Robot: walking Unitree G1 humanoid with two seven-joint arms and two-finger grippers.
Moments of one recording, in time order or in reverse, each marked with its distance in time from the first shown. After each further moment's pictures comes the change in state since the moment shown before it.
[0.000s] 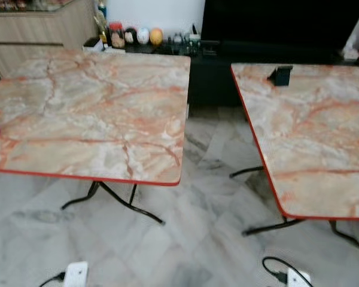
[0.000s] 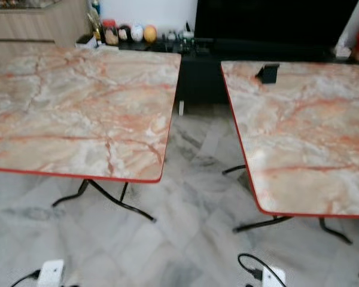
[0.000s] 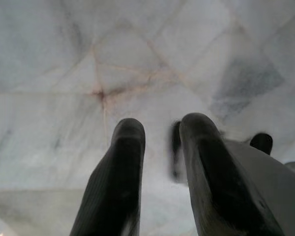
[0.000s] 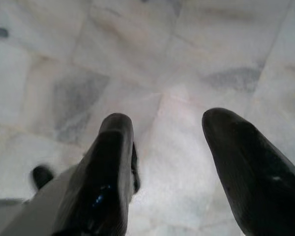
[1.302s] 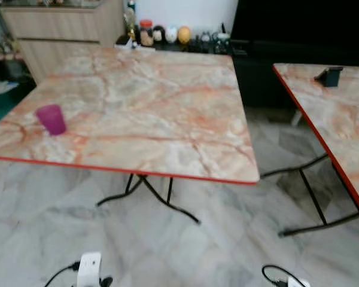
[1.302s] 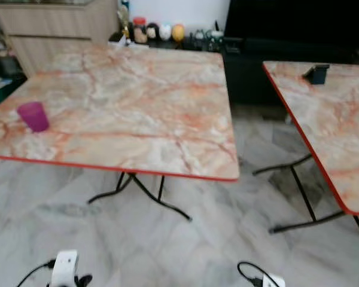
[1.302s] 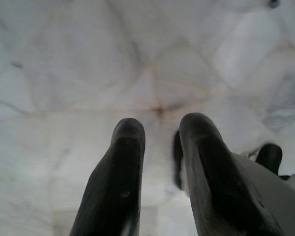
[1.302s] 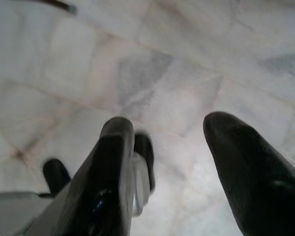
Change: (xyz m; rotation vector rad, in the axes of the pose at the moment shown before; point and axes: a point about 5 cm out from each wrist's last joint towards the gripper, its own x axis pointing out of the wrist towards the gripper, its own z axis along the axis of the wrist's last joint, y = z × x) left arm 0.003 -0.007 0.013 0.030 -0.038 0.001; right arm 0.000 0.011 -0.003 -0.010 0.003 0.031
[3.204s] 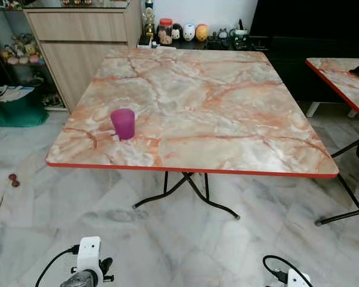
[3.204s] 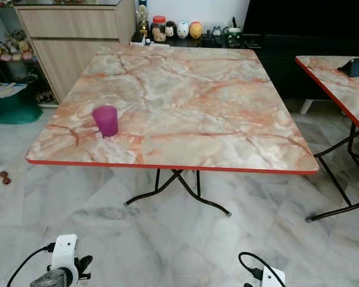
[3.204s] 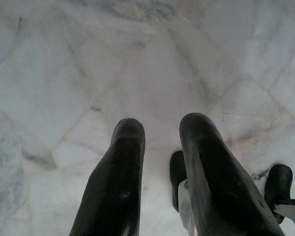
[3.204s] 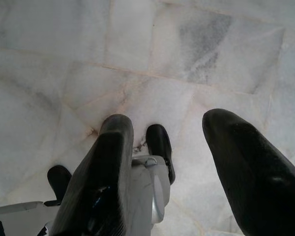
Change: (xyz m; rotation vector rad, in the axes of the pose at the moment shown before) left arm 0.005 -0.010 0.033 -0.008 -0.093 -0.024; right arm 0.001 -0.002 0.008 0.075 -0.025 -0.022
